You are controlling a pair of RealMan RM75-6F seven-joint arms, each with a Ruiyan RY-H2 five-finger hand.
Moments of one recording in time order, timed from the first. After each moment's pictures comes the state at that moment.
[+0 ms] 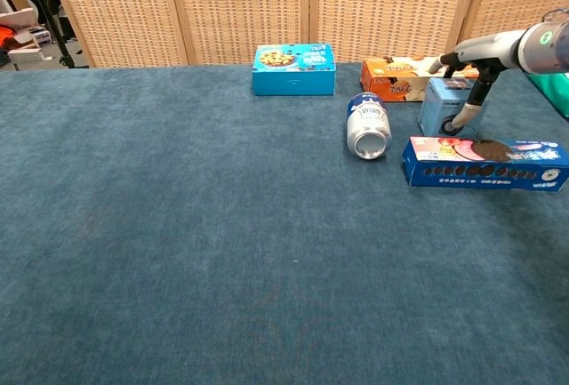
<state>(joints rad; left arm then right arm) -0.11 -1.04 -0.09 -1.74 1.27 1.37 0.12 1.05 -1.55 0.14 -0.79 -0.70 0.42 -0.21</state>
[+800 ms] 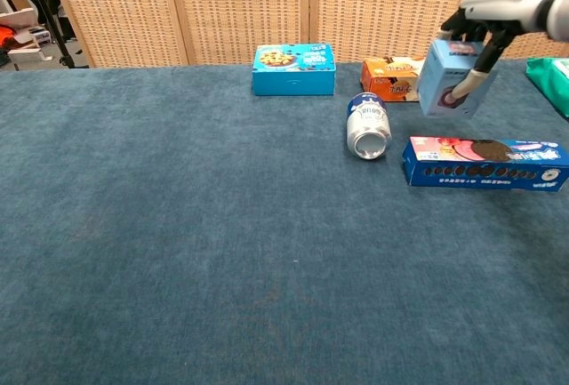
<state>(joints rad) -0.10 -1.03 -0.07 -1.76 1.33 1.38 0.08 0.94 -1.34 0.18 -1.18 -0.97 0.71 -0.13</state>
